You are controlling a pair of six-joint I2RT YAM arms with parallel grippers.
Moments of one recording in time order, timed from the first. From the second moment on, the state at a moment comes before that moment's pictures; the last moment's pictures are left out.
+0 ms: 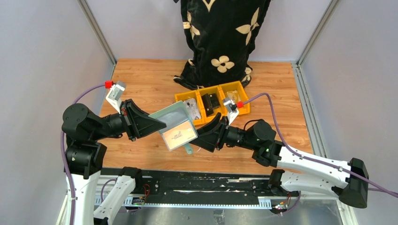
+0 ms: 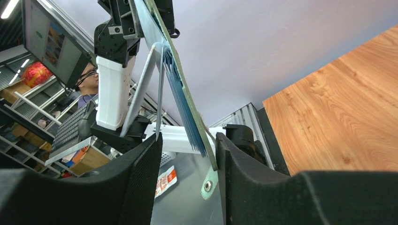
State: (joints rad) left arm -0.13 0.66 1.22 -0.48 1.11 -0.69; right arm 1.13 0.92 0.70 0.53 -0.27 0.75
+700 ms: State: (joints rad) left arm -0.13 0.65 1.23 -0.58 1.12 -0.59; right arm 1.13 1.00 0.74 0.67 -0.34 0.83
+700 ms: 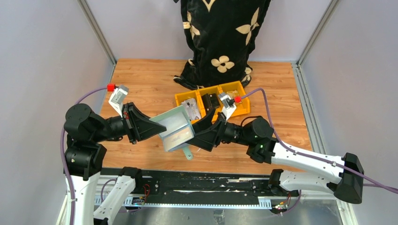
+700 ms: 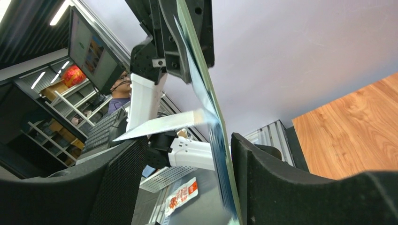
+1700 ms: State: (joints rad) left arm -0.13 0.61 1.21 -0.62 1.11 -0.56; right arm 1.15 1.10 0.88 0.64 -0.34 0.86
